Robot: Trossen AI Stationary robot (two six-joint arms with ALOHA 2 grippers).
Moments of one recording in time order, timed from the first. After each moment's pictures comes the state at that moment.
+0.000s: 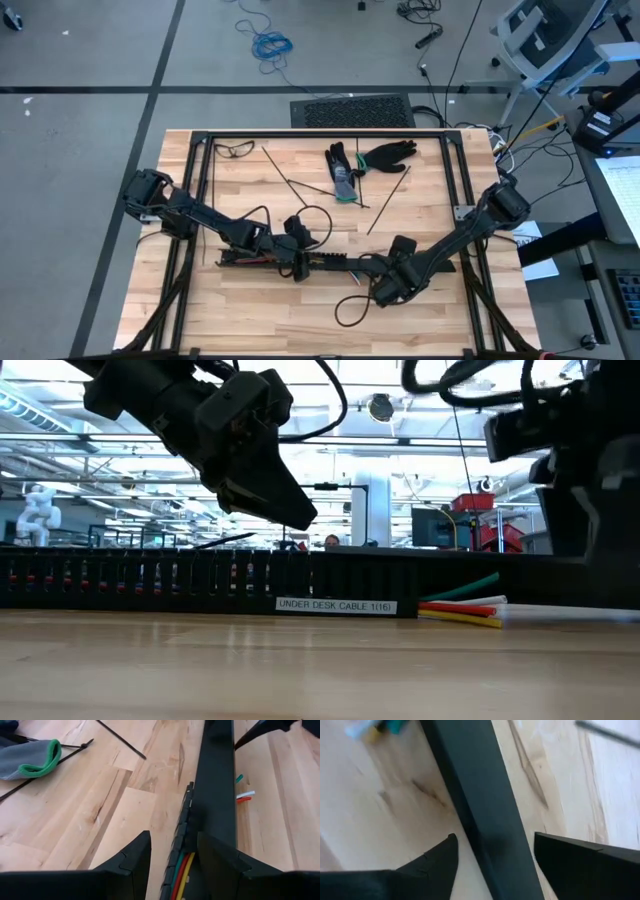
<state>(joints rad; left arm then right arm) -0.29 1.65 0.81 0.19 -0.32 -0.38 0.58 1.79 1.13 -0.96 0.28 0.95</state>
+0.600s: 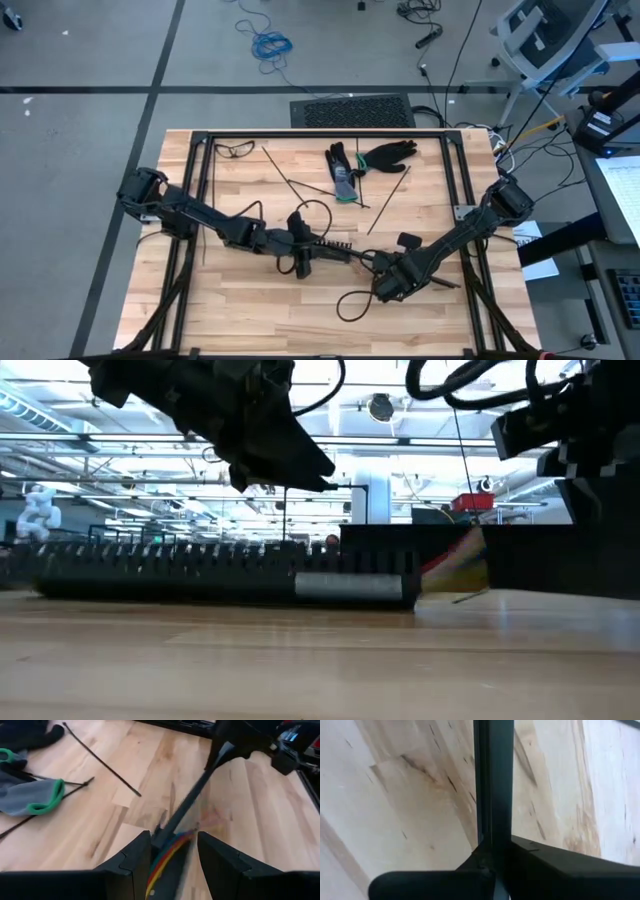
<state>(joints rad) -0.28 1.60 0.81 0.29 -0.33 -0.36 0.56 1.76 1.14 -1.06 0.20 0.94</state>
